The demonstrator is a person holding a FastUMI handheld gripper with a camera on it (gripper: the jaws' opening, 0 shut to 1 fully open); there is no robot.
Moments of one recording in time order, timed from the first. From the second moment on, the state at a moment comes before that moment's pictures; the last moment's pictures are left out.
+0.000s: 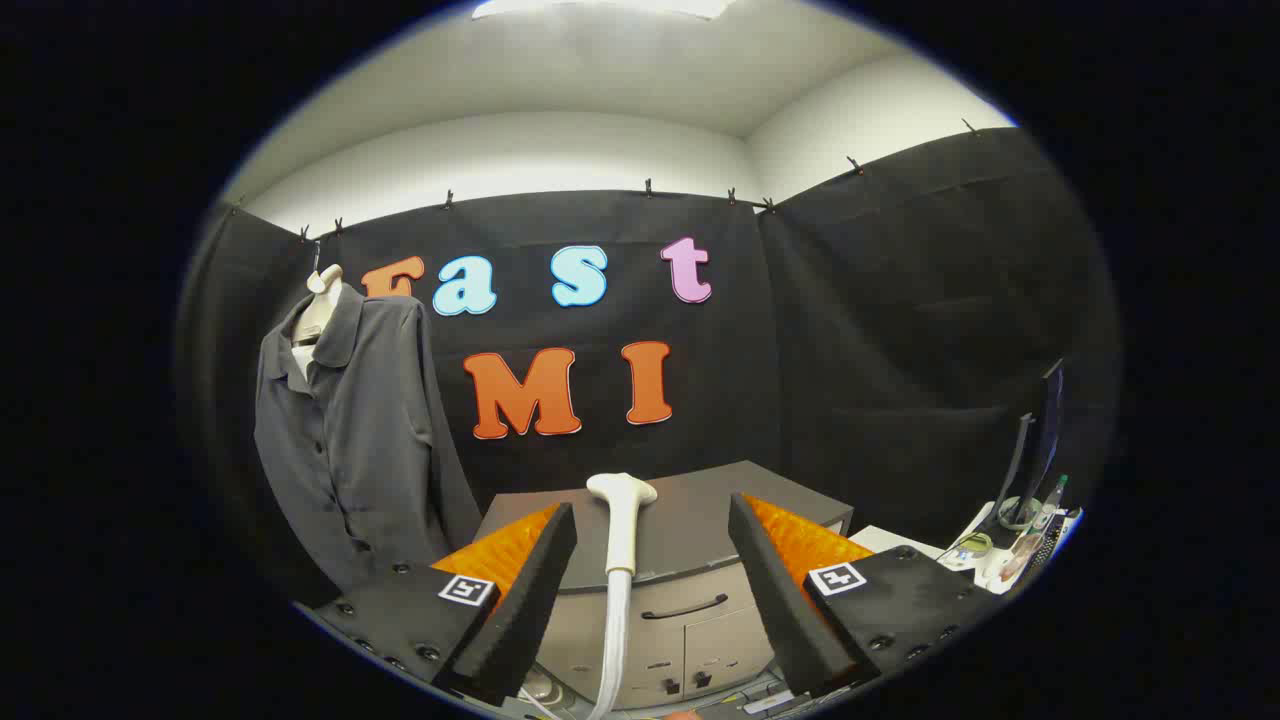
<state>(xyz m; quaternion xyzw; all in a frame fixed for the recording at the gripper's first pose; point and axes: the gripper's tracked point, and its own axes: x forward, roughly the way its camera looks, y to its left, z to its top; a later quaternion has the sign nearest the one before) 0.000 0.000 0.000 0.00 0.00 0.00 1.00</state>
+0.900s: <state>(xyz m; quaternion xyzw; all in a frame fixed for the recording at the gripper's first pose) -0.038 -0.076 0.034 0.00 -0.07 -0.02 1.00</state>
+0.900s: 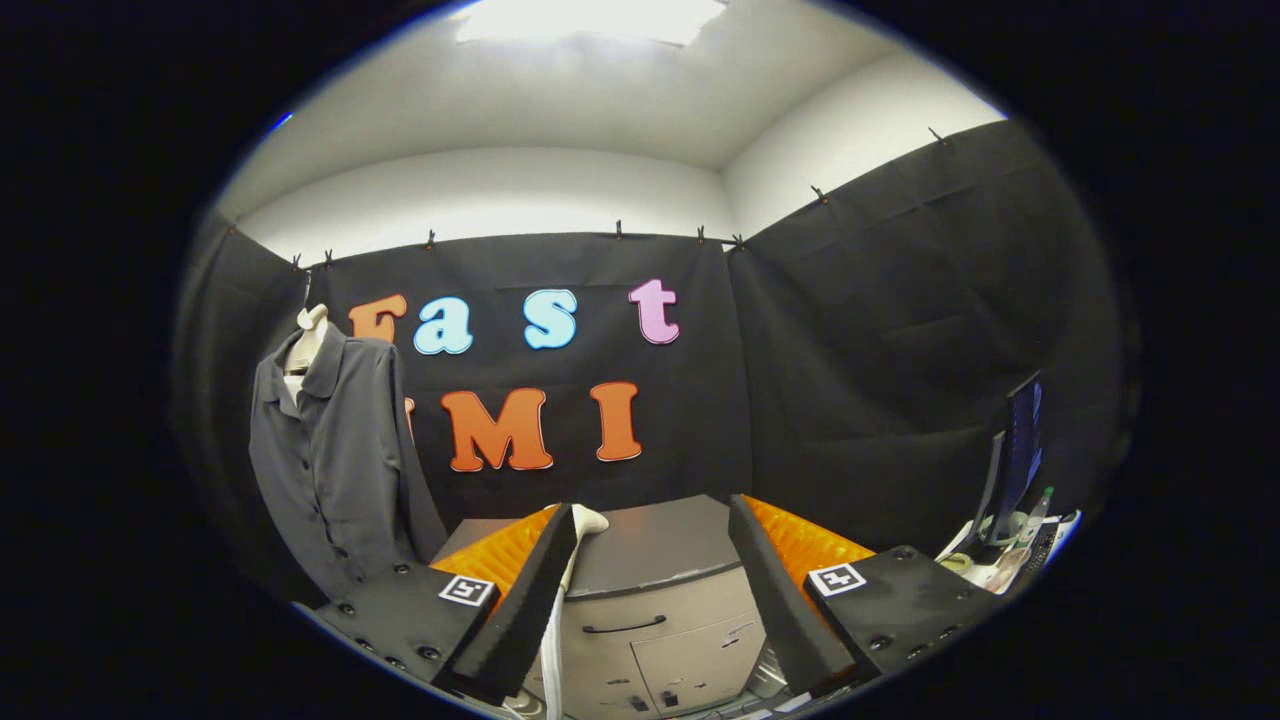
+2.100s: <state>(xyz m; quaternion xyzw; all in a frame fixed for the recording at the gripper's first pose) 0.144 -0.025 0.021 0.05 0.12 0.08 0.99</state>
